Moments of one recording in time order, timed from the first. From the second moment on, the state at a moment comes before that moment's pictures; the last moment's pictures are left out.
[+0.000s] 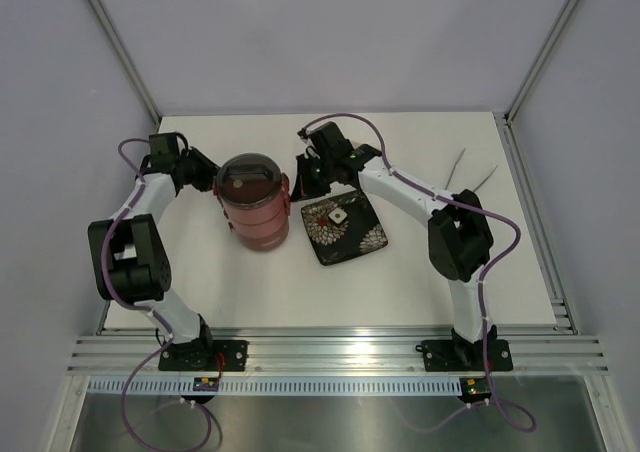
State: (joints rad) left arm 0.16 1.68 1.17 -0.29 0.48 -0.76; right arm 0.71 2.03 1.75 -0.52 -0.34 0.54
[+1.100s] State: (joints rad) left arm 0.16 1.59 1.10 -0.44 0.41 -0.68; right arm 0.72 1.88 1.48 -0.33 -0.40 0.52
